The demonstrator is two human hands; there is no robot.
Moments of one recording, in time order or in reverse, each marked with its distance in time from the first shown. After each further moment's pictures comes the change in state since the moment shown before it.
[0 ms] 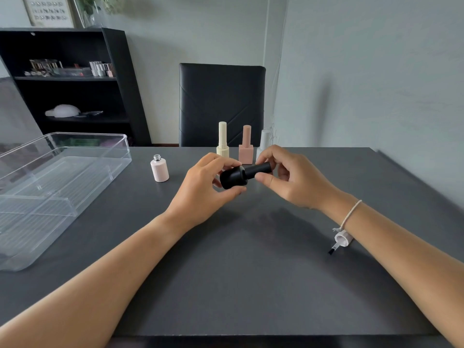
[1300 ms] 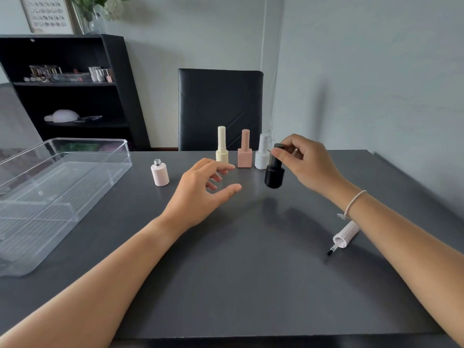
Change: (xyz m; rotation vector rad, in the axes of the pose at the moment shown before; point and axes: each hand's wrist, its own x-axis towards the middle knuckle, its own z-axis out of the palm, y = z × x) left_hand -0.002 -0.005 -0.005 -0.028 -0.008 -0.083; right_hand 0.016 0.025 -0.015 0.049 0.253 0.194
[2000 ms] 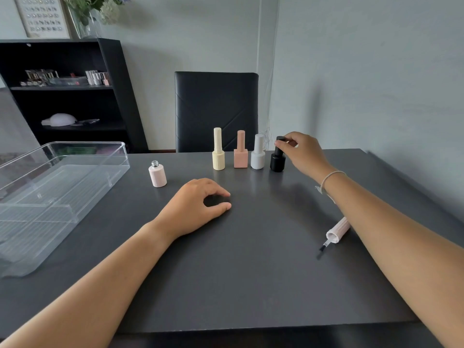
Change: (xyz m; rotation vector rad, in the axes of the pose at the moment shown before) left_hand -0.007 -0.014 -0.003 0.233 -0.266 -0.044; right_hand 0.038 0.041 0.003 -0.108 0.061 0.251
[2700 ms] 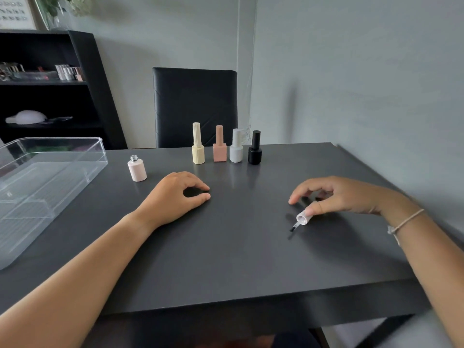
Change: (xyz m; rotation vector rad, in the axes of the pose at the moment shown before) left_hand 0.002 -0.002 0.002 0.026 0.015 0.035; right_hand -0.119 -0.001 -0.111 -0.083 -0.783 0.010
